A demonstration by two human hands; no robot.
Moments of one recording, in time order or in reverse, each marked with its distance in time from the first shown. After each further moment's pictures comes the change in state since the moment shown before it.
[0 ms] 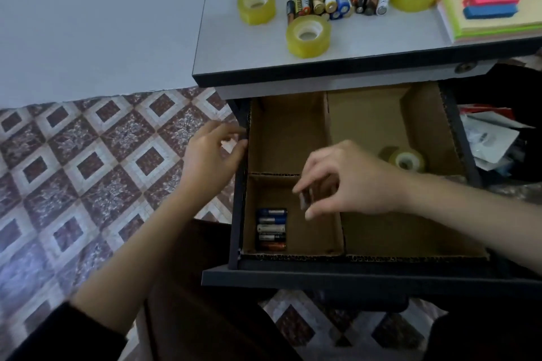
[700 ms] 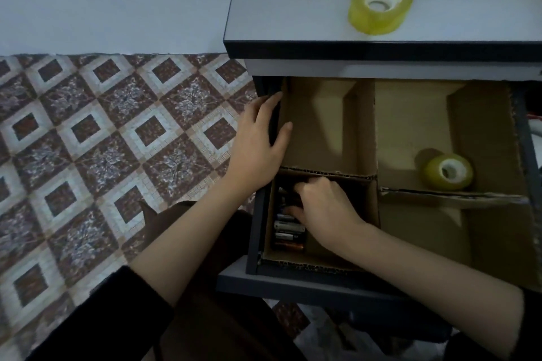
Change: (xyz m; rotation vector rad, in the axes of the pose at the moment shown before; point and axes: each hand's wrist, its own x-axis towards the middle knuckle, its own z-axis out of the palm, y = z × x) left_hand 0.013 -0.019 0.053 -0.176 -0.035 -0.082; right_hand 0.066 -0.009 0.093 -0.236 -0.010 0.333
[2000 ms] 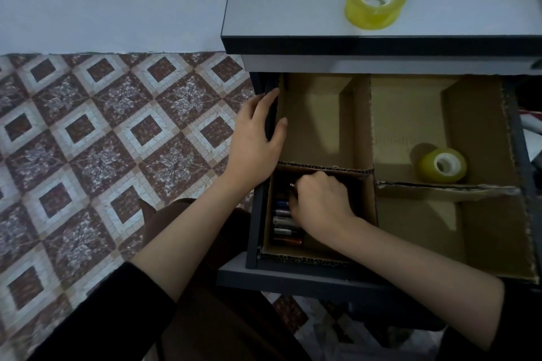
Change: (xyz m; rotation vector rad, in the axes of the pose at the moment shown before) left_hand -0.002 0.000 0.002 -0.072 0.028 -0.026; right_hand -0.001 -0.011 -0.003 -0.008 0.018 0.144
